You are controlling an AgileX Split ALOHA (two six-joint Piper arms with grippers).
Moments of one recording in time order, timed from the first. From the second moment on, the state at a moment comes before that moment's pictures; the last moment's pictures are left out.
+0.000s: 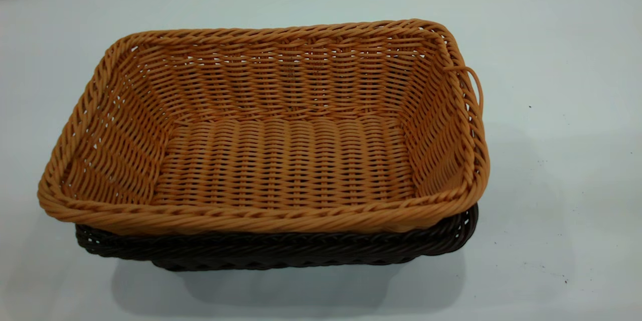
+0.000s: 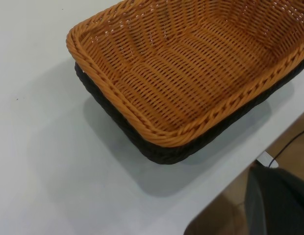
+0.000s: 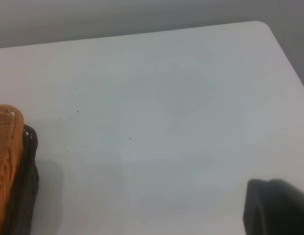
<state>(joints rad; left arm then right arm) -0.60 0.06 -0.45 -0.07 1.08 0.10 -0.13 0.00 -0.48 0.07 1.06 -0.07</state>
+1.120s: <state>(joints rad) 0.01 0.00 -0.45 -0.07 1.08 0.10 -0.13 0.00 -0.48 0.07 1.06 -0.07</state>
